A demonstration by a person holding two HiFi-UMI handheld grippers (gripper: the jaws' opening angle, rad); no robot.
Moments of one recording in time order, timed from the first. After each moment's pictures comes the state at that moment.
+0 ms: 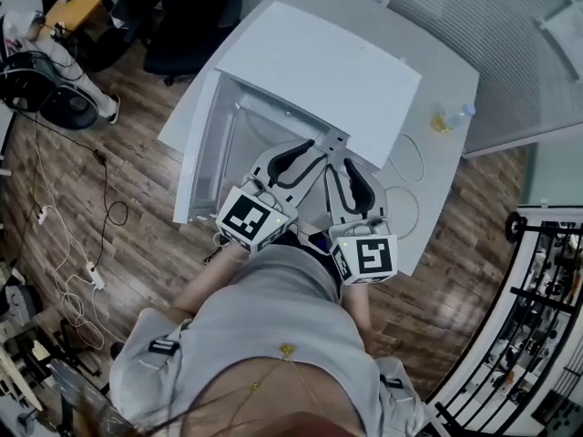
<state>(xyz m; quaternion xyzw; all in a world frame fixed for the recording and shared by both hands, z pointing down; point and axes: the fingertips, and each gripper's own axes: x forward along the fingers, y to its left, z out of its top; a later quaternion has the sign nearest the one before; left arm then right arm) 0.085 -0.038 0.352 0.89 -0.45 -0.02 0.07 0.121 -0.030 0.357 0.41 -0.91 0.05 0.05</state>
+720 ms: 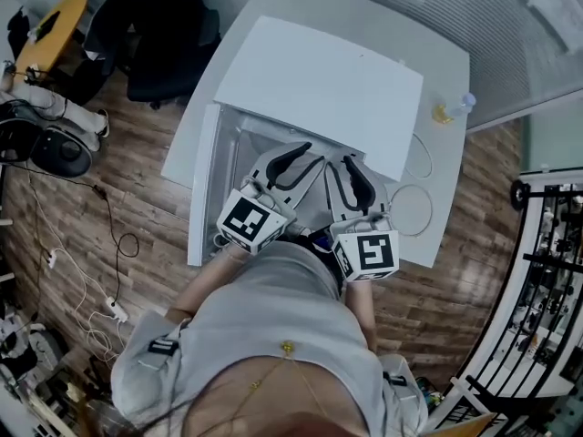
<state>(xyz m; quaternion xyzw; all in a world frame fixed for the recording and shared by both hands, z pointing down) 0.045 -0.075 0.363 0.92 -0.38 0.00 0.08 0.081 -0.068 0.359 0.47 -0.88 0.06 0.06</state>
